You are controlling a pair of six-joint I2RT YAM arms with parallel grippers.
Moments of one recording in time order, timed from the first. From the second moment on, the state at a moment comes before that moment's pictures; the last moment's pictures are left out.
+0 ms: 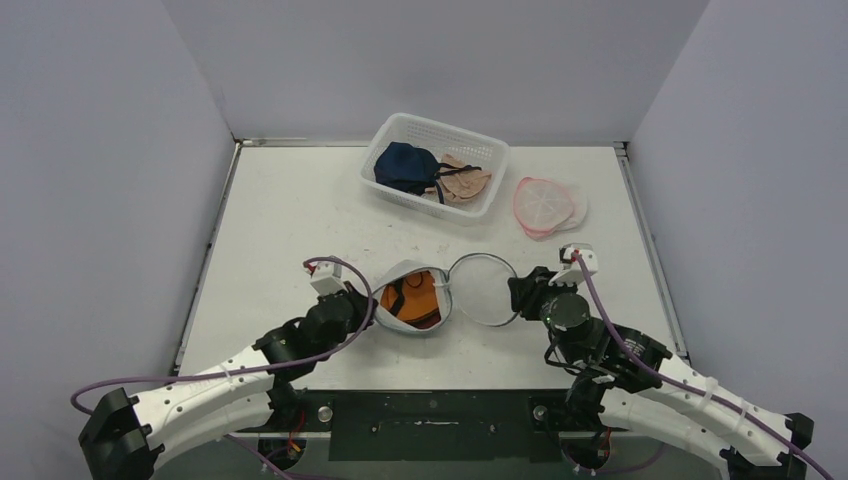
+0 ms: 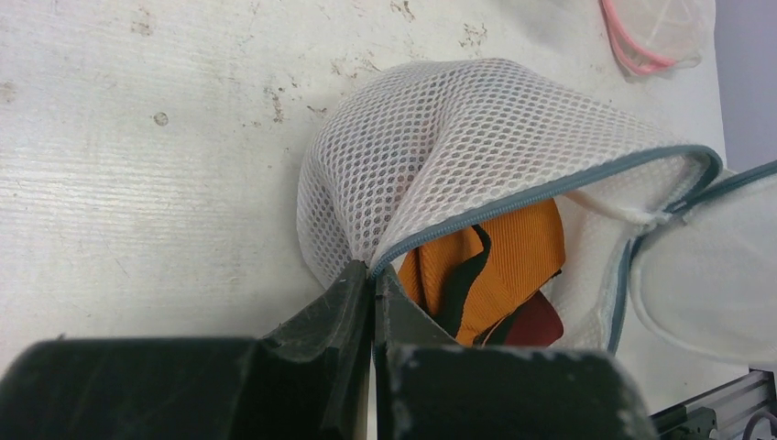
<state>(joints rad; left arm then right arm) -0.92 0.76 0.34 -0.11 -0.51 -0.94 1.01 0.55 0.65 -0.50 0.65 0.65</state>
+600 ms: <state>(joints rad) -0.90 0.82 0.46 -0.17 -0.36 -0.96 1.03 0.77 0.72 -0.36 0.49 0.56</state>
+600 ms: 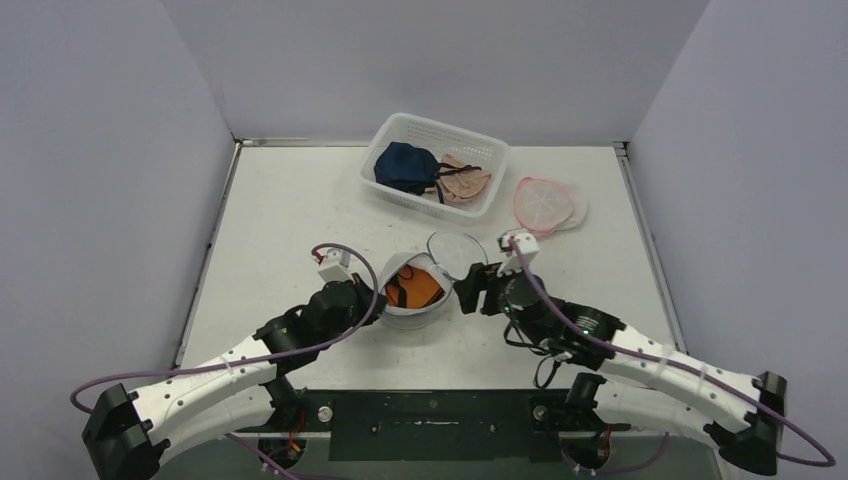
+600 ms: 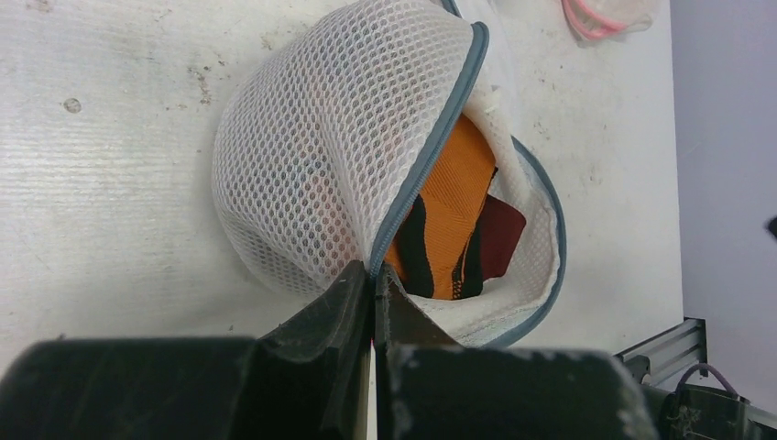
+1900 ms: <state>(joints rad) -0.80 0.79 0.40 -0.27 -0.26 -0.91 1.35 1.38 0.71 0.01 0.55 0.33</state>
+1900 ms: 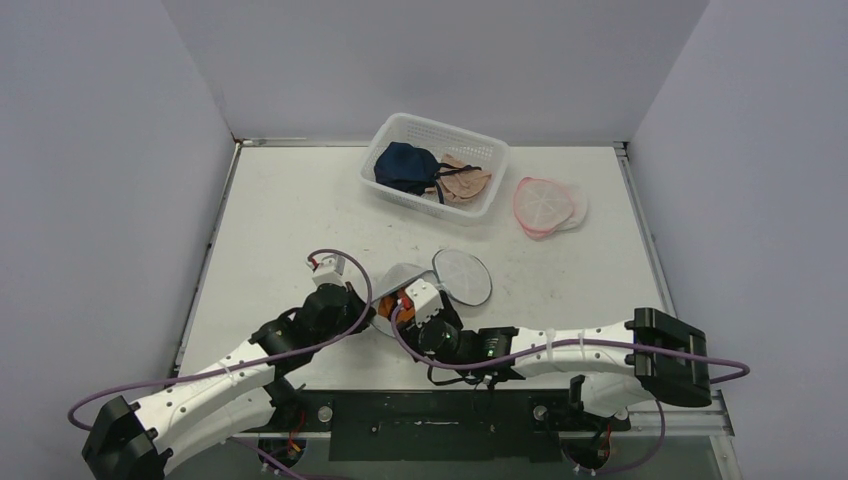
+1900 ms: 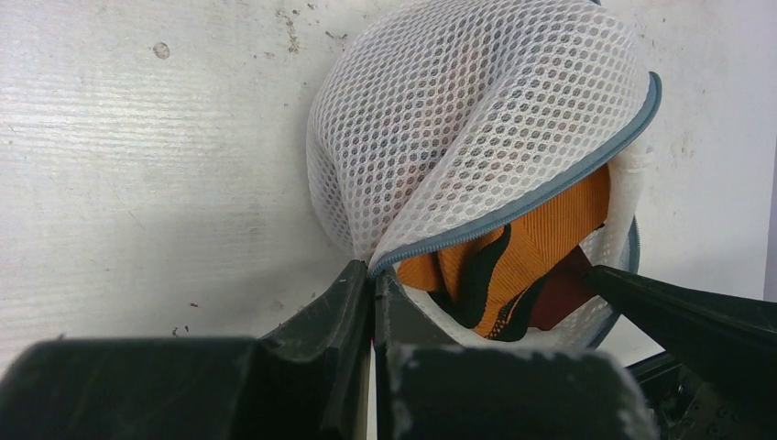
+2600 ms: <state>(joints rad) -0.79 0.77 0.34 -0.24 -0.25 -0.90 1.32 1.65 0.93 0.01 0.58 0.35</state>
